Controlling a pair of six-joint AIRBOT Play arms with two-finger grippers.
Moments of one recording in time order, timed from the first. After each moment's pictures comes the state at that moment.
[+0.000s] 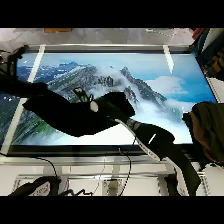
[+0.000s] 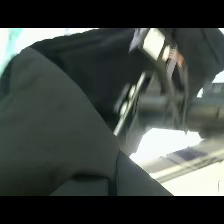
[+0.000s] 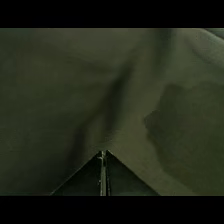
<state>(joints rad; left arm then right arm) 0.09 -1.18 1.47 1.10 -1.51 -1.37 0.77 -2.12 1.98 -1.18 0.90 1.61</state>
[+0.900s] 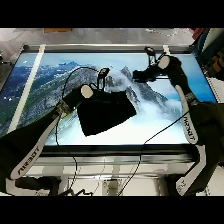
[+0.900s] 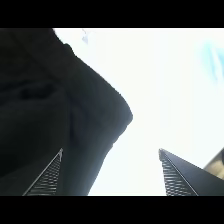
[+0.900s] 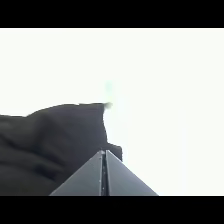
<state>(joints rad) -0.54 -1.59 1.42 0.91 -0.72 -1.40 0.12 -1.88 1.98 -1.22 1.21 1.52</state>
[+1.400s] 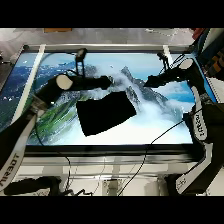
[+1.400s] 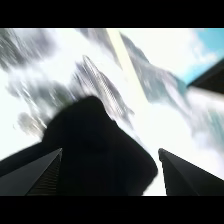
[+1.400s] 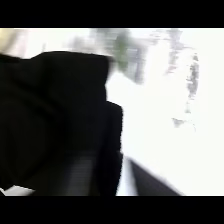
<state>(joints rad) -0.37 -1.42 1.42 0.98 -0.69 -1.40 -0.04 -1.87 1.84 -0.86 1.32 1.12</state>
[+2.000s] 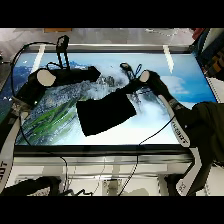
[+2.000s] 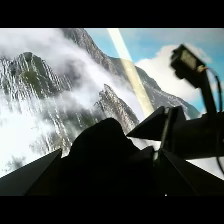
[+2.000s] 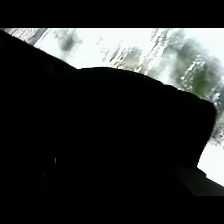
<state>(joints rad) -0.31 -1.34 1.42 1.01 -0.70 -1.40 0.33 -1.91 1.79 -1.14 1.04 1.16</state>
